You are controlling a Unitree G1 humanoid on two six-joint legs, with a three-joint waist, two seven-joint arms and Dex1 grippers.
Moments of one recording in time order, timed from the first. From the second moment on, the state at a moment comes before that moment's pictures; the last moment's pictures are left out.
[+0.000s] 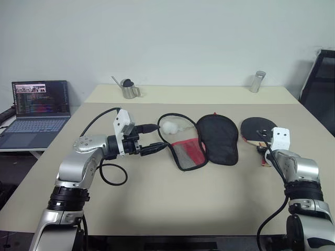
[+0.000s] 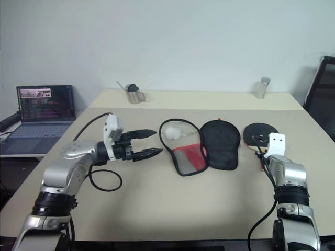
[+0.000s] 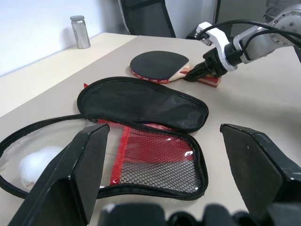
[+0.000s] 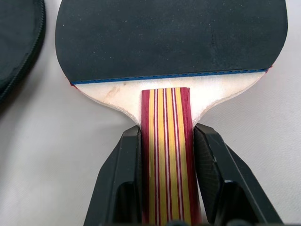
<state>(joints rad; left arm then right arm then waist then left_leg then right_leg) -0.60 0.63 0.04 0.06 -0.45 0.38 -1.12 -0.68 -0.45 -0.30 0.44 0.22 0.81 0.04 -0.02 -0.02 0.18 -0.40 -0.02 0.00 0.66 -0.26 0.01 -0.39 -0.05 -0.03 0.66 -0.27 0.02</state>
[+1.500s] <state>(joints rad) -0.58 0.65 0.03 0.07 -0.44 0.38 -1.12 -0.78 -0.10 -0.20 0.21 0.25 1.01 -0.03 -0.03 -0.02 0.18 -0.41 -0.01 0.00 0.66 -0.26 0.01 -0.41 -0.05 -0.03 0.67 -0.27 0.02</state>
